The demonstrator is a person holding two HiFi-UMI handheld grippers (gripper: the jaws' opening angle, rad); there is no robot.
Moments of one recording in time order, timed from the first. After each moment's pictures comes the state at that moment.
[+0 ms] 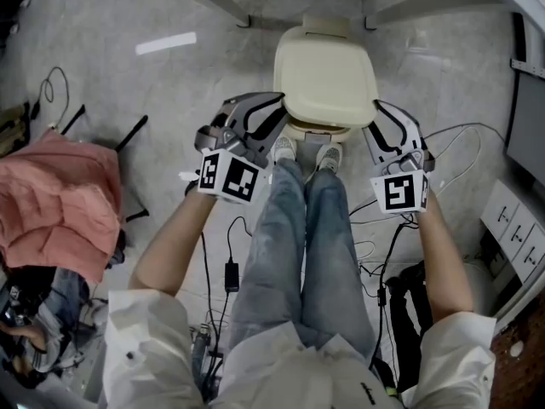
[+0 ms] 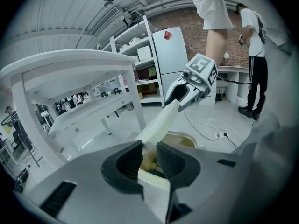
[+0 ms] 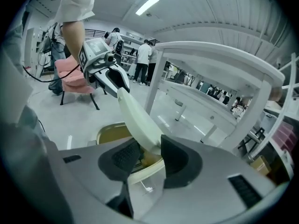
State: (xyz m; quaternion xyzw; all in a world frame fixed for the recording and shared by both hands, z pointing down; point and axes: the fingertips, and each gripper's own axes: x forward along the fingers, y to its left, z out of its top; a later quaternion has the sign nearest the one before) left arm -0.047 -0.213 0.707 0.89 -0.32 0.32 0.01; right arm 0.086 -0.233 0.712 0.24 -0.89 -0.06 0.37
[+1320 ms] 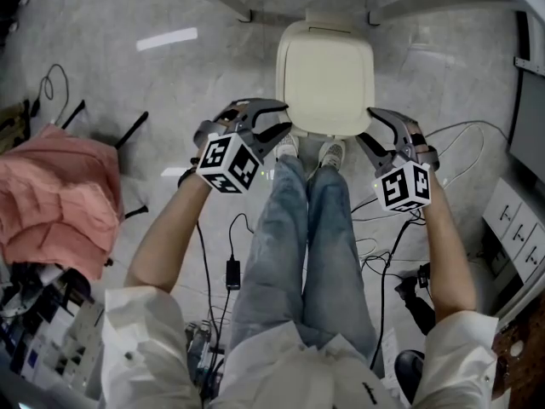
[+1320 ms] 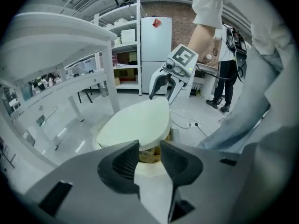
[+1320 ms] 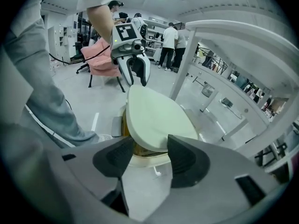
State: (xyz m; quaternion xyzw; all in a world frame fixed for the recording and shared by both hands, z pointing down) left arm -0.037 -0.165 0.765 0.90 -0.17 0.39 0.08; right arm 0.092 -0.186 0.766 0.08 -0.88 -0.06 0.47
